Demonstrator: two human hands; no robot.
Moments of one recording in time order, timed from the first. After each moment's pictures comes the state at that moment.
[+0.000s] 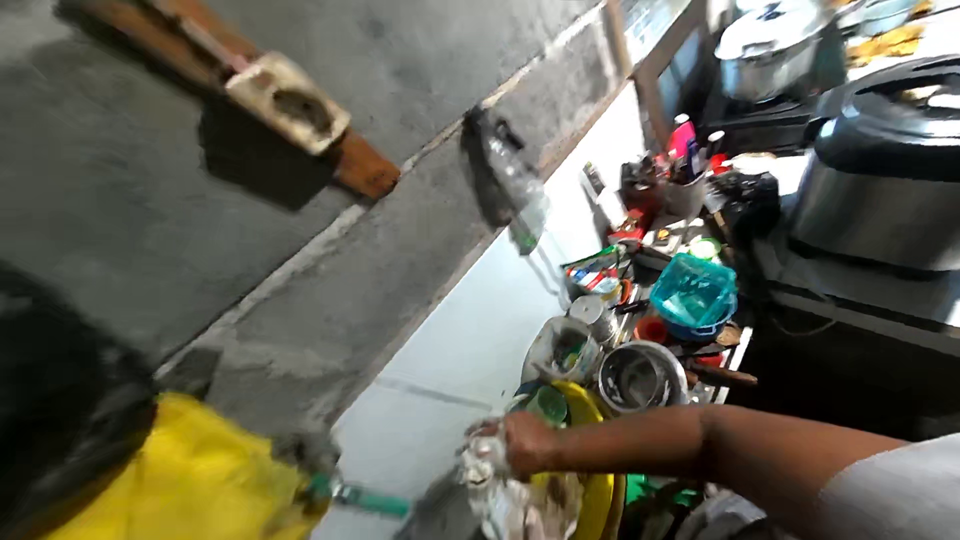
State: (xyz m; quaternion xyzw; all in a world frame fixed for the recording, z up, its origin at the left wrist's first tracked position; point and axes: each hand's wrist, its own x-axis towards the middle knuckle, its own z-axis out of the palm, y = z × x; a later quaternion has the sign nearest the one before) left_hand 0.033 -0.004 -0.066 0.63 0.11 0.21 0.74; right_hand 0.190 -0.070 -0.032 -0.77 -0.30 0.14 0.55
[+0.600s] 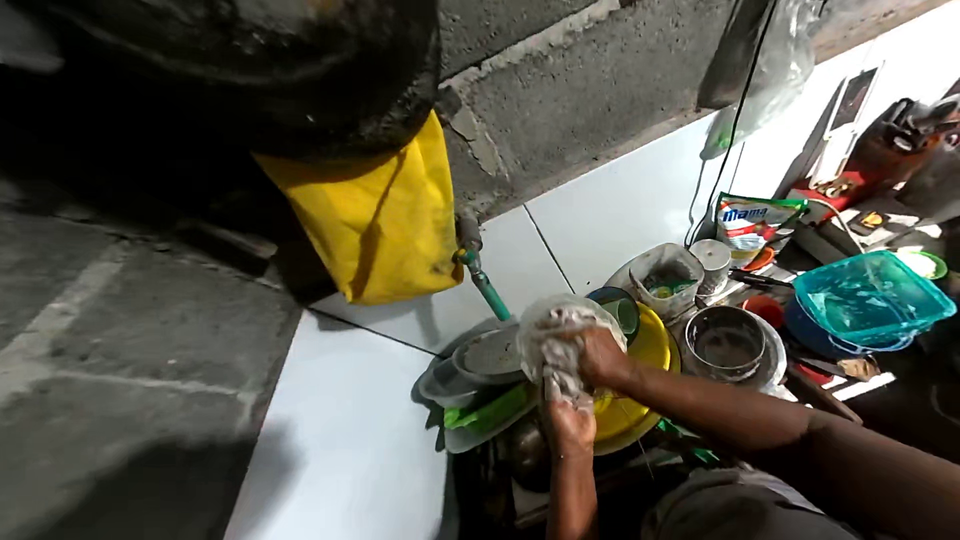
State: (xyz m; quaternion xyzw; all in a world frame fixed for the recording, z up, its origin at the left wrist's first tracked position) left_hand 0.056 -0.005 -0.047 0.39 0.27 0.29 0.83; right_hand 0.156 -0.060 -0.014 -0.81 -0.40 0.13 0.41
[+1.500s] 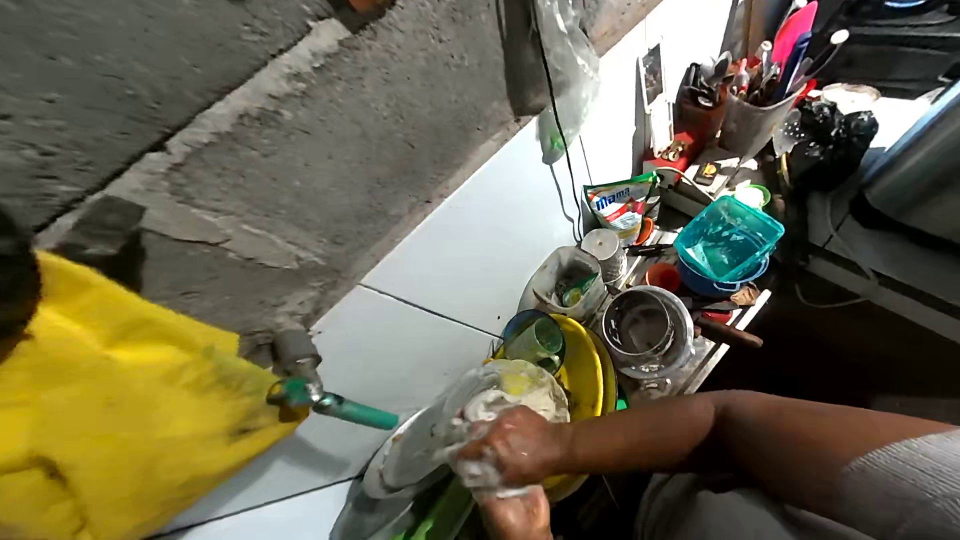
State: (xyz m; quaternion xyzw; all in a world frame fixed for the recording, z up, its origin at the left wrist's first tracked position) left_hand 0.032 0.007 -0.070 0.46 0.22 0.25 0.83; right_hand 0.121 -0.054 -0.045 -0.77 -0.43 0.10 0.46
